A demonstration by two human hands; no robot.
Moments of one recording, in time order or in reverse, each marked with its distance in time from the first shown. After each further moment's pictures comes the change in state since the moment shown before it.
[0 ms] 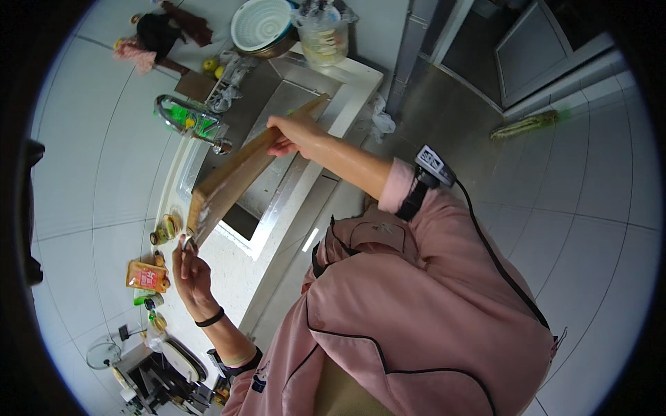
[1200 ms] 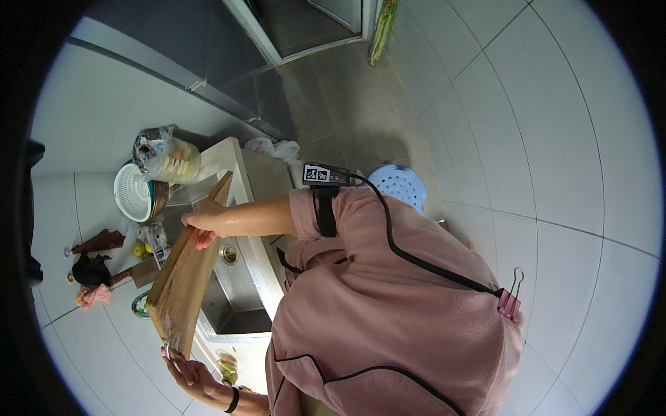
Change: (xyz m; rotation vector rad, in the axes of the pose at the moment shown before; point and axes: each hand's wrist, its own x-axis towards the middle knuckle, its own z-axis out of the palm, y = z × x) left_hand -0.009 -0.019 0.127 0.460 -0.157 0.140; right_hand -0.071 -0.007 -0.074 0.411 0.174 -0.189
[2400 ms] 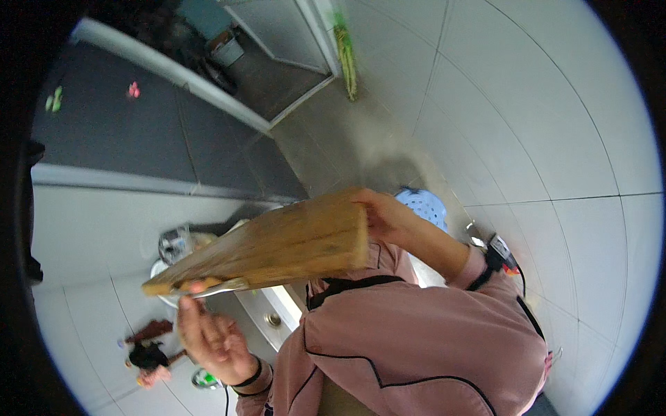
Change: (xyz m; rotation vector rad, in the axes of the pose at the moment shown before) left_hand -0.100 -0.094 0.287 0.151 -0.968 -0.196; right_hand -0.265 -0.033 -0.213 0.779 0.419 -0.311
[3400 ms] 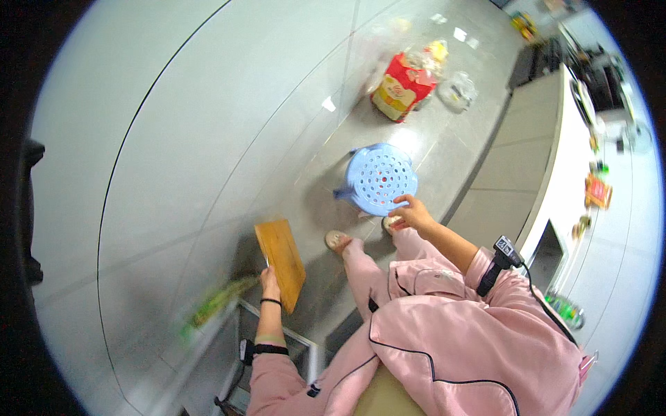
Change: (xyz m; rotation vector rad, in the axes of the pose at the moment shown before) left_hand 0.328 -0.687 0.366 1.695 -1.488 -0.466; right_hand -0.006 -0.006 -0.221 1.034 1.198 -0.732
